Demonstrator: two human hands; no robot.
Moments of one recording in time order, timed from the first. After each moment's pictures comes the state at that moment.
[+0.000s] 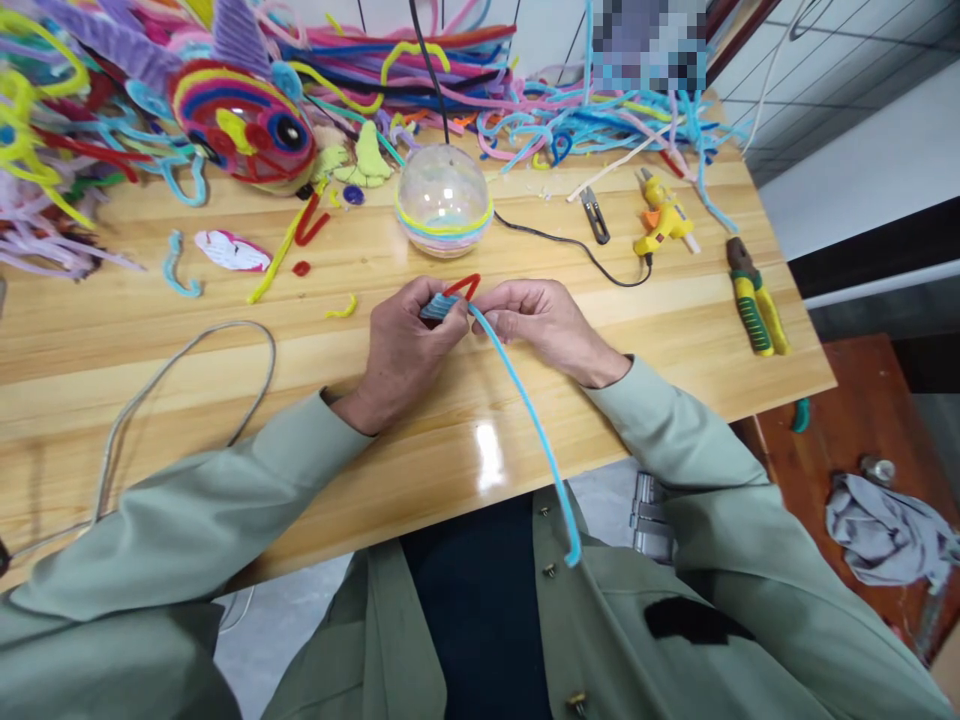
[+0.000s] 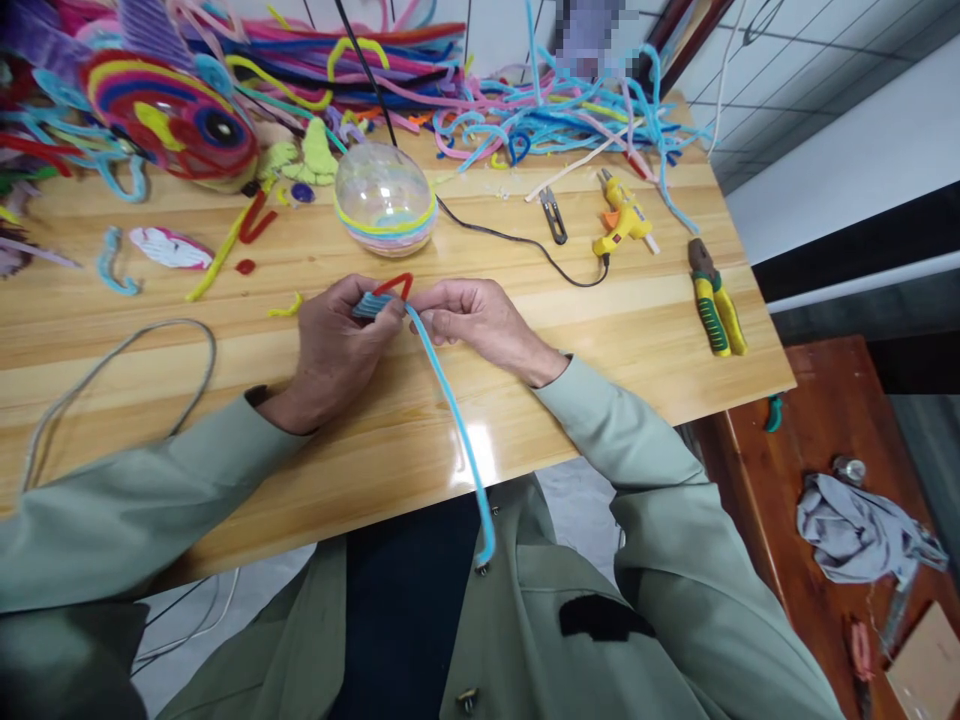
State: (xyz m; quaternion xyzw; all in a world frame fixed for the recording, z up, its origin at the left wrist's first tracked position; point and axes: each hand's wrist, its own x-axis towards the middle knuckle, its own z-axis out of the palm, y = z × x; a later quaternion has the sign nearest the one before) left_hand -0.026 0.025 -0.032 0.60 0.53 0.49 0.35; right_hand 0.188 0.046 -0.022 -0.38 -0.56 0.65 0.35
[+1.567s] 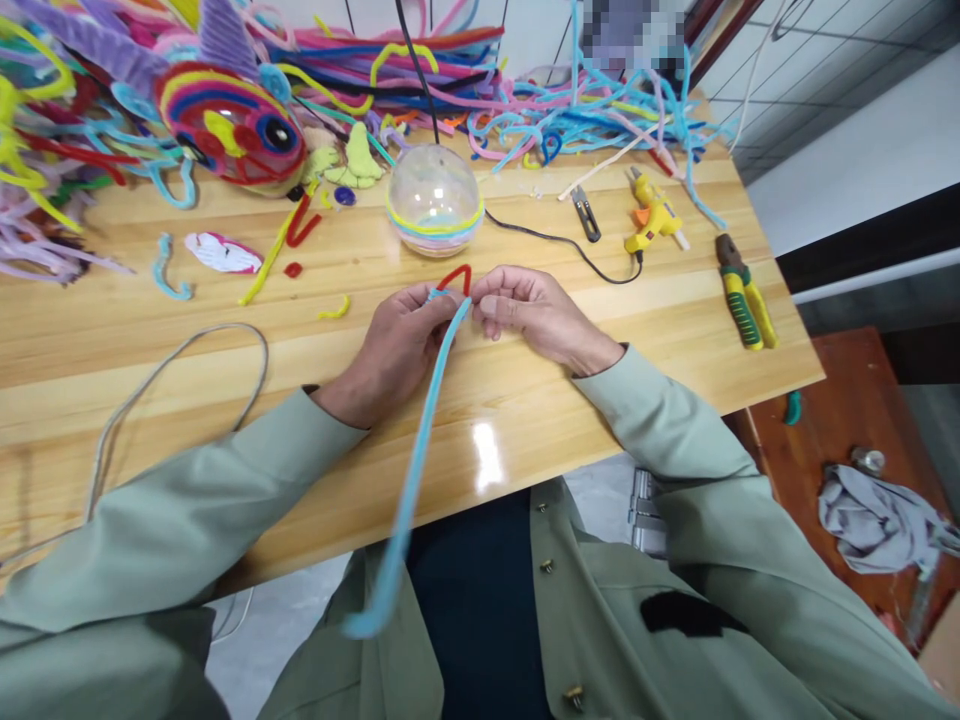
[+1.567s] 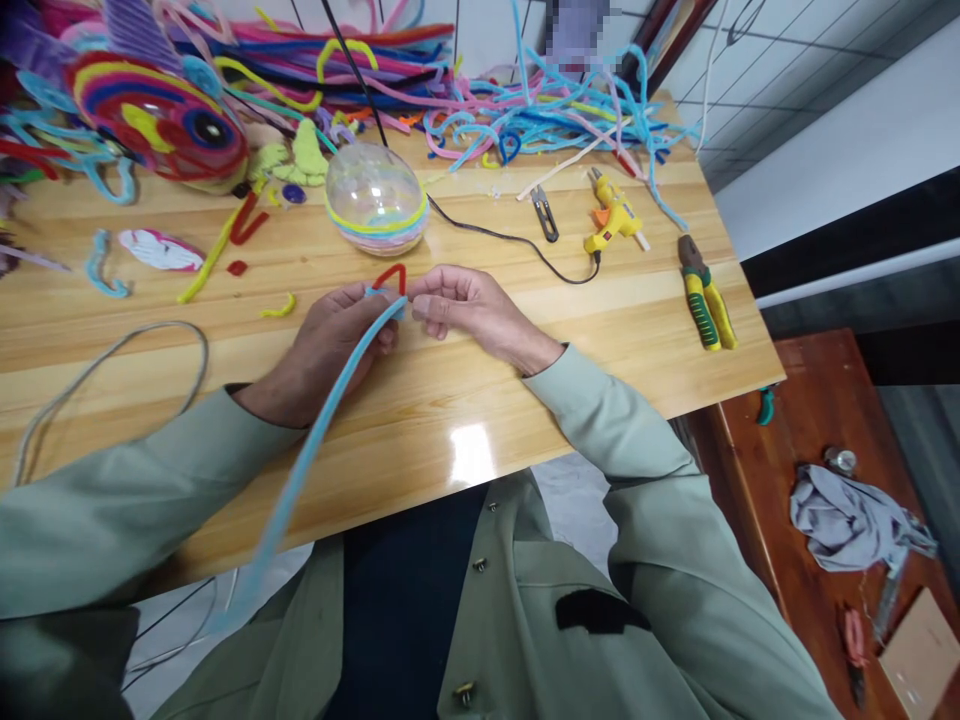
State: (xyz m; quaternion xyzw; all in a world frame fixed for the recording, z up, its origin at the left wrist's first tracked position) left_hand -0.024 0.029 -0.025 0.39 0.42 0.44 0.69; right_hand 0.186 0.056 -0.025 -0.36 -0.54 0.66 0.37
